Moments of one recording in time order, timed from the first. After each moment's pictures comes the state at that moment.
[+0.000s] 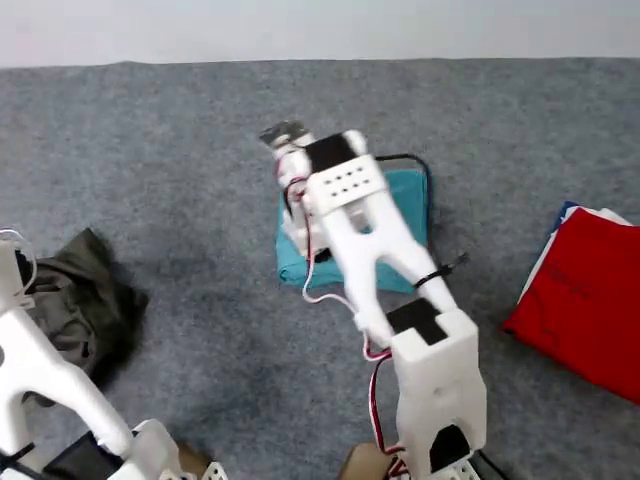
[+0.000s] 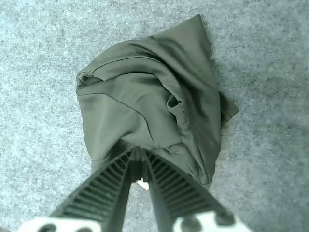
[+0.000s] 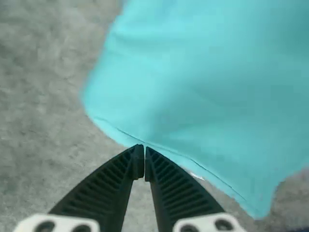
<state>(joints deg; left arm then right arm) -45.2 -19.2 5.8 97.1 -15.9 -30.7 29.5 -30.6 97.4 6.7</state>
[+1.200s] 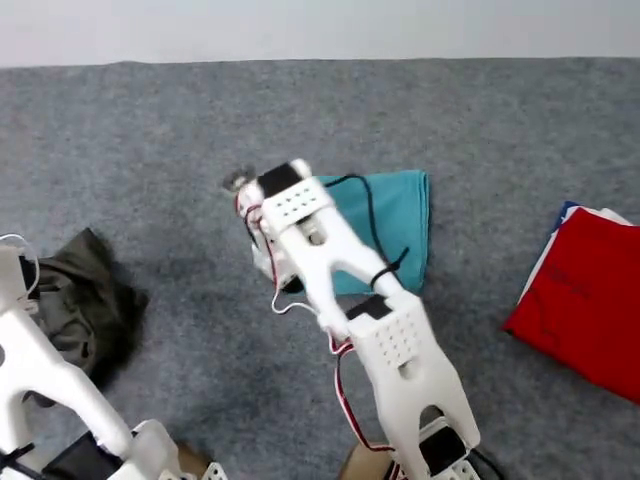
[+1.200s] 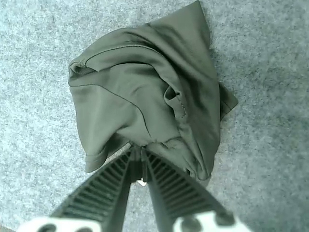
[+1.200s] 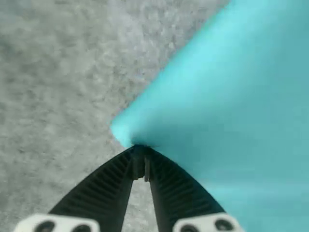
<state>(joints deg) -45.2 -19.2 8.6 96.7 -15.9 -37.0 49.6 -40.5 98.2 9.0</state>
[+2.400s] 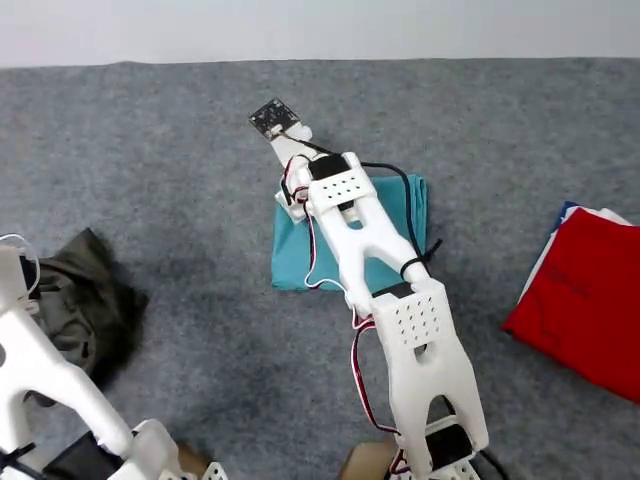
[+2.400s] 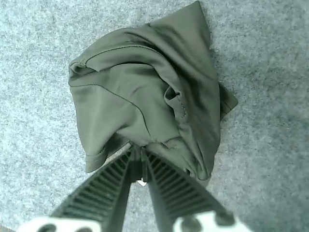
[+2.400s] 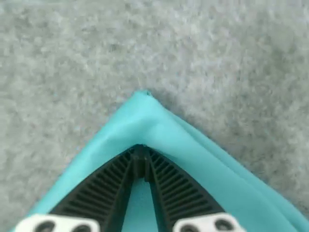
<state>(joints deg) -45.2 -19.2 8.6 96.7 -15.9 -25.7 52.4 -40.5 60.2 15.9</state>
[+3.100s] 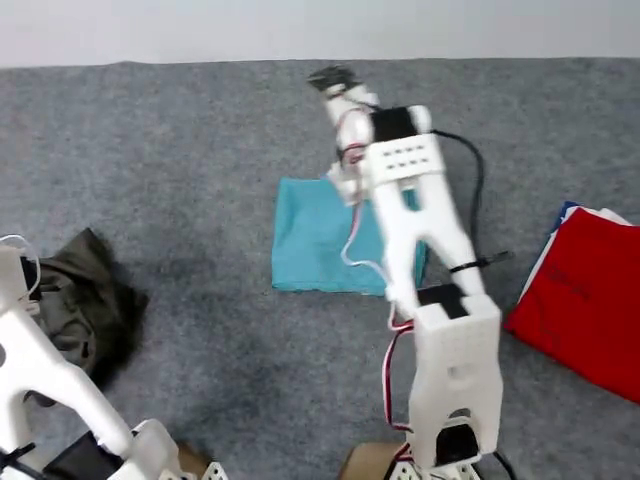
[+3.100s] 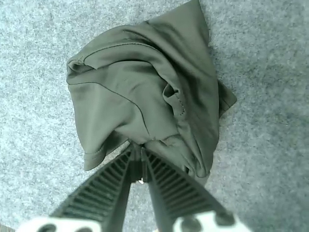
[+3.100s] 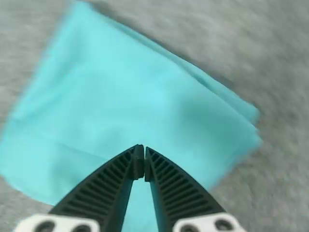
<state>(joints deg) -45.2 -19.2 8.6 97.4 -15.9 -14.6 34.8 -42.6 90.2 15.9</state>
